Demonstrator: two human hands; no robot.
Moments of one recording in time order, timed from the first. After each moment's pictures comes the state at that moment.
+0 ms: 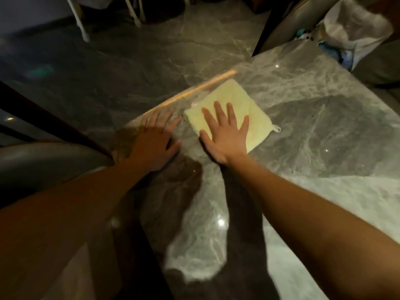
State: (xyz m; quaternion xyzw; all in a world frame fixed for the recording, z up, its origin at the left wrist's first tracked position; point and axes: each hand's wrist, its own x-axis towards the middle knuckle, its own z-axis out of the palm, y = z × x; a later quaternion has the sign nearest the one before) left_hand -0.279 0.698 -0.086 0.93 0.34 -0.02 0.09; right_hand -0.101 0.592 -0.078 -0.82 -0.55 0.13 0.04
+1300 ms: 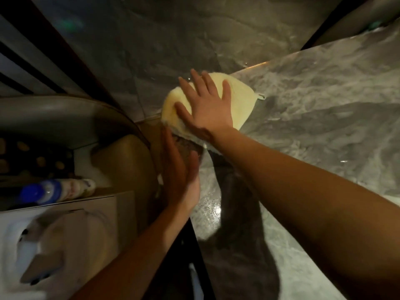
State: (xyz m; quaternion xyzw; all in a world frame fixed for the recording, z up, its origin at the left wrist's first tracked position) left_hand -0.349 0.596 -0.114 0.59 0.55 0.37 0.46; right_hand -0.225 0.693 -0.087 -0.72 -0.68 0.10 0.02
